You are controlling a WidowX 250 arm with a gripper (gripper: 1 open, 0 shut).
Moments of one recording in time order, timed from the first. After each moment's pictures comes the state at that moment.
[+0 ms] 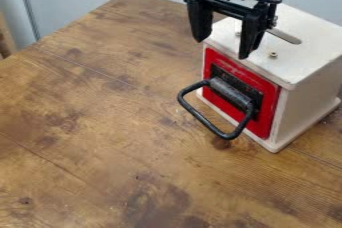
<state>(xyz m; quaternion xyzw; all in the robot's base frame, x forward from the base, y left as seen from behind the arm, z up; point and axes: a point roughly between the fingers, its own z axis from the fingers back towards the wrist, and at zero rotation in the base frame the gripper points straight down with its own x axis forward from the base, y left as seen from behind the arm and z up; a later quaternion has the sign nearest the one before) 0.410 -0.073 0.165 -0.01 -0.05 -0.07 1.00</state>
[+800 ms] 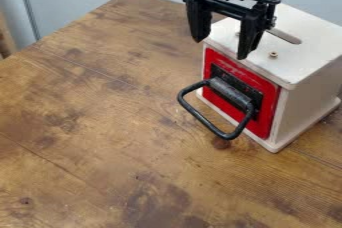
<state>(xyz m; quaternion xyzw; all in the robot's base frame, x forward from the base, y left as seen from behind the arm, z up) 0.408 -0.072 0.166 0.00 -0.05 -0.07 1.00</state>
